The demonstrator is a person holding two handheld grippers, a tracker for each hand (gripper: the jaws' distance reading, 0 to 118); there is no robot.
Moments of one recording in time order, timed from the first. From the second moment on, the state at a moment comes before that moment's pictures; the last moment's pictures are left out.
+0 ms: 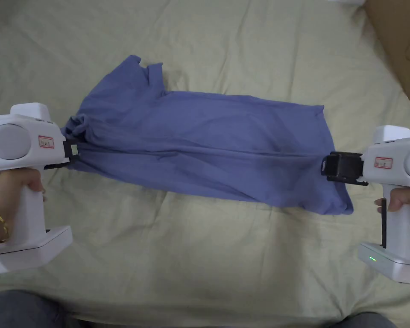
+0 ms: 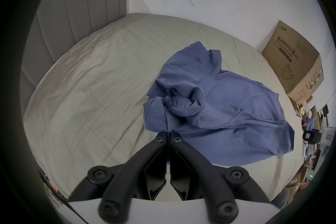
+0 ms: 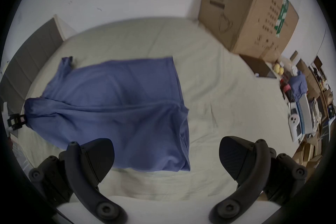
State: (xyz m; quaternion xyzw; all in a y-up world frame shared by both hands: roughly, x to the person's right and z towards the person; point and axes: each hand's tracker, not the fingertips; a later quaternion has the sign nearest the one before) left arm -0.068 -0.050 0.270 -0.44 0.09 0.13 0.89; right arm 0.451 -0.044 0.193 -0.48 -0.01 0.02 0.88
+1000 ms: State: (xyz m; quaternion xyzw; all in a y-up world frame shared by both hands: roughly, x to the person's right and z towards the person) left arm -0.081 -0.018 0.314 -0.43 0.12 0.14 0.88; right arm 0.493 -0.005 0.253 -0.50 0.05 -0.05 0.86
